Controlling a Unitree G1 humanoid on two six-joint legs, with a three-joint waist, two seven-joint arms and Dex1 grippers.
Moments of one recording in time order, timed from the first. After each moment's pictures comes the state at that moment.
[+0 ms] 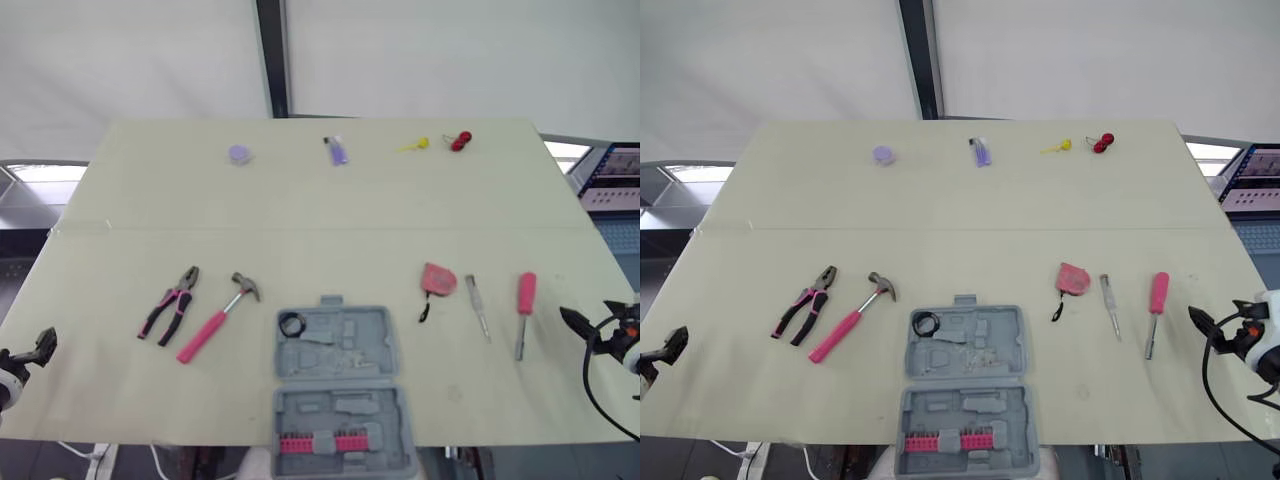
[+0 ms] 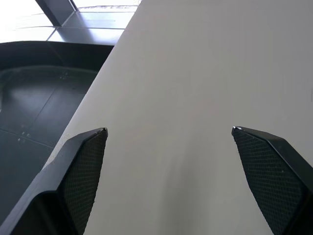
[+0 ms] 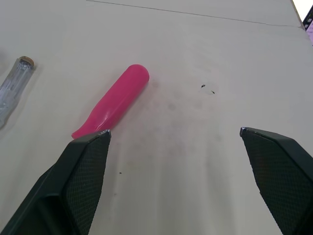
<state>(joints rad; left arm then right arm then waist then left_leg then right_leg) 0.17 0.60 0.81 0.05 -0.31 0.49 -0.30 -0.08 -0.82 -0.52 0.58 0.35 0.09 0.80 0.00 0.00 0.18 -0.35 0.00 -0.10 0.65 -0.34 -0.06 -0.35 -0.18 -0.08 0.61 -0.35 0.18</state>
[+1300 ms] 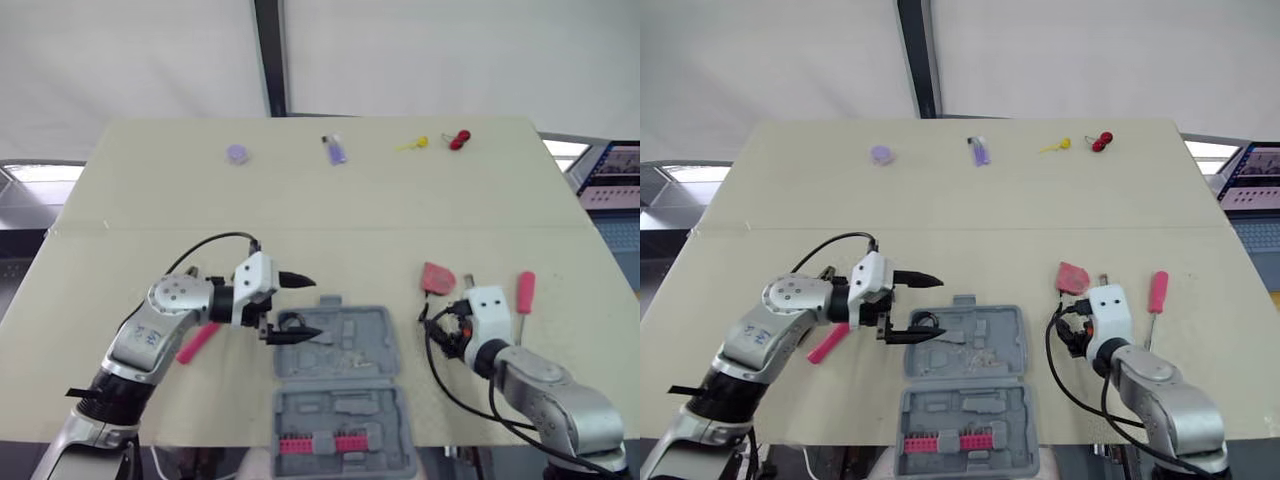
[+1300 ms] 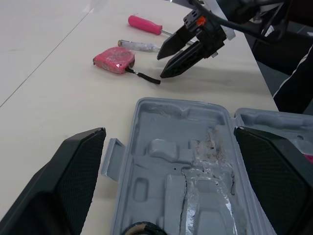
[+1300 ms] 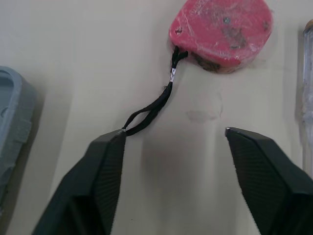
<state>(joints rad) -0.38 0.62 -0.18 -0.18 -0.36 0.33 -1.04 0.02 -0.44 -0.12 -0.49 0.40 0.97 0.14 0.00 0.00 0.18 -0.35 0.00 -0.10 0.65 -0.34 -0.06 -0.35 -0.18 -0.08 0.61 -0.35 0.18</state>
